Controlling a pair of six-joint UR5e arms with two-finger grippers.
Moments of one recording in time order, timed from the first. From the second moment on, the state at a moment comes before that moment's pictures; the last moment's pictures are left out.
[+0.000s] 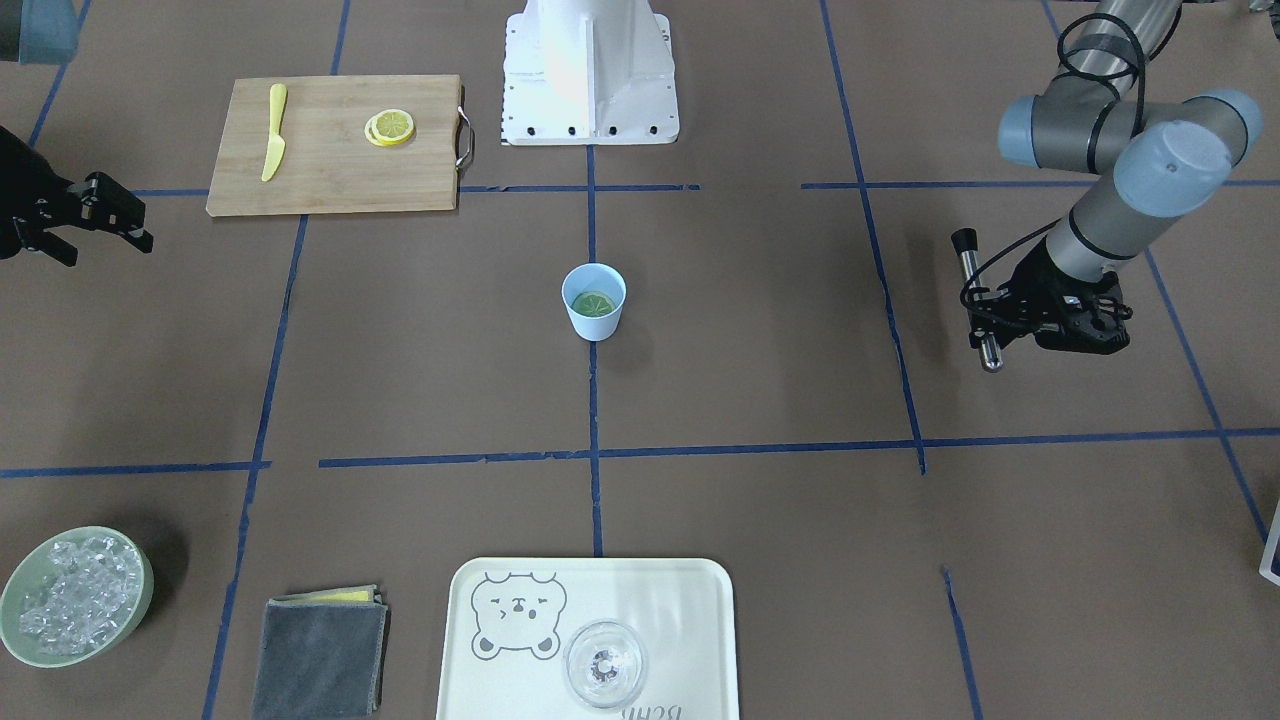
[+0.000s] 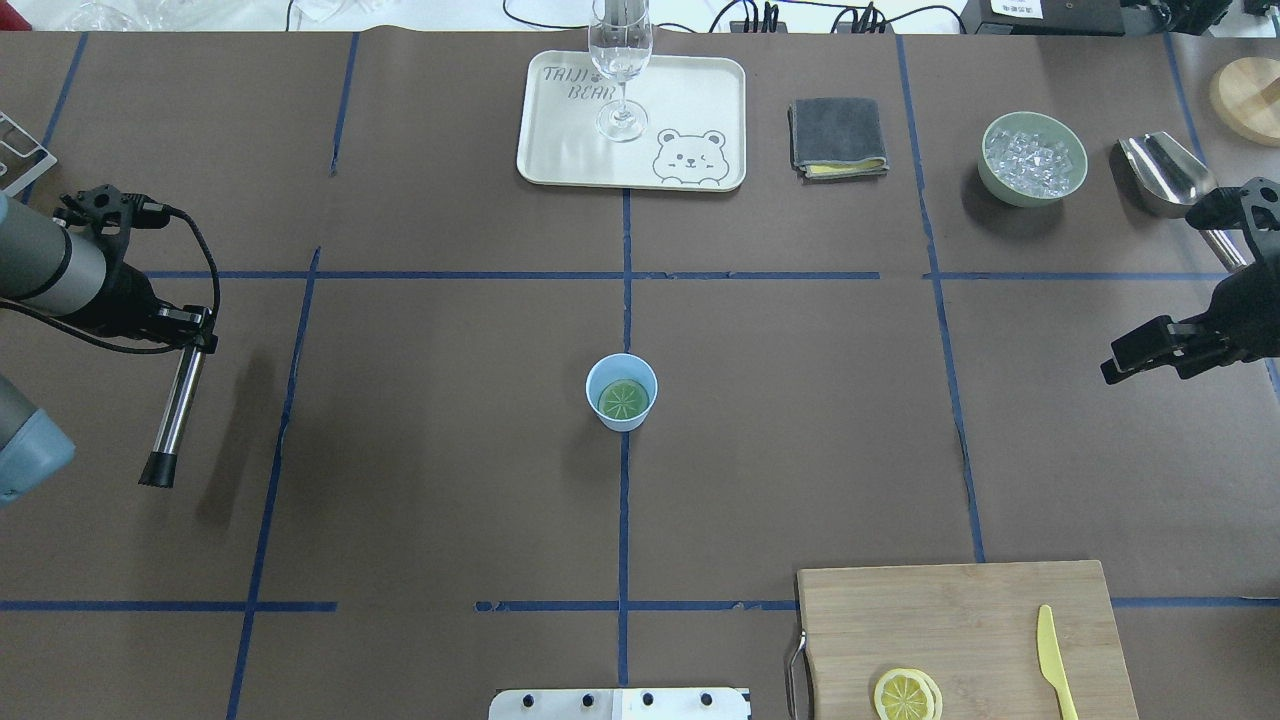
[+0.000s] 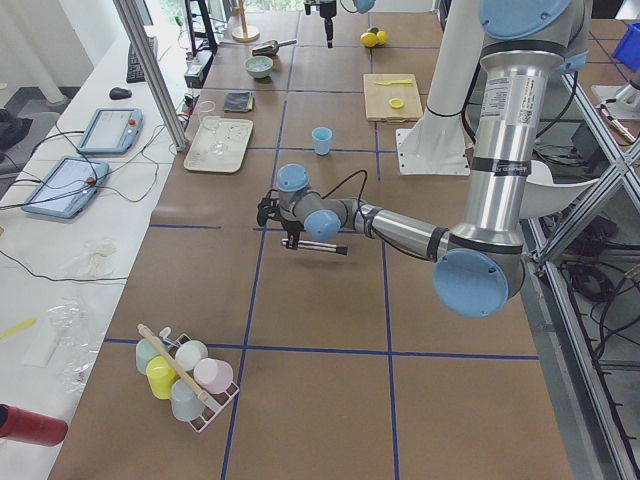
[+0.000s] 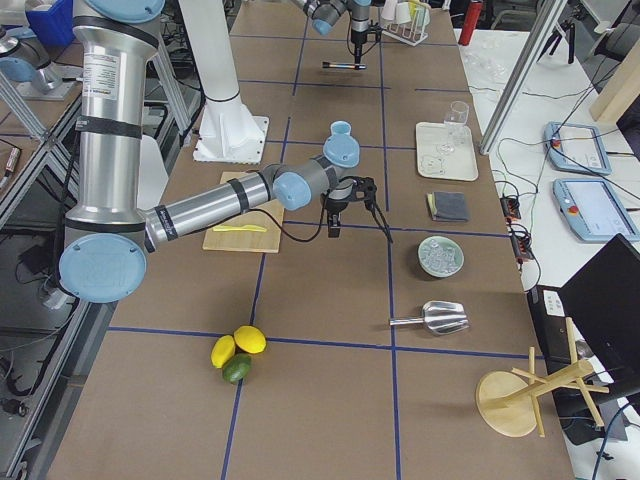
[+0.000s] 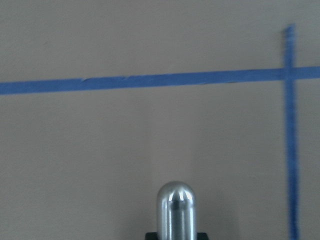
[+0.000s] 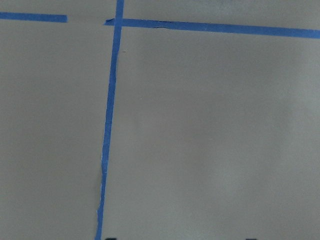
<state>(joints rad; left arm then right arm) -0.90 -1.68 -1.71 -2.05 -2.15 -0.77 1.04 -1.67 2.02 -1.41 2.33 0.63</state>
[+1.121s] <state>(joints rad) -0.58 -2.07 -1.96 -1.92 -1.50 -0.71 1.05 -1.67 2.02 -1.41 2.34 0.63</state>
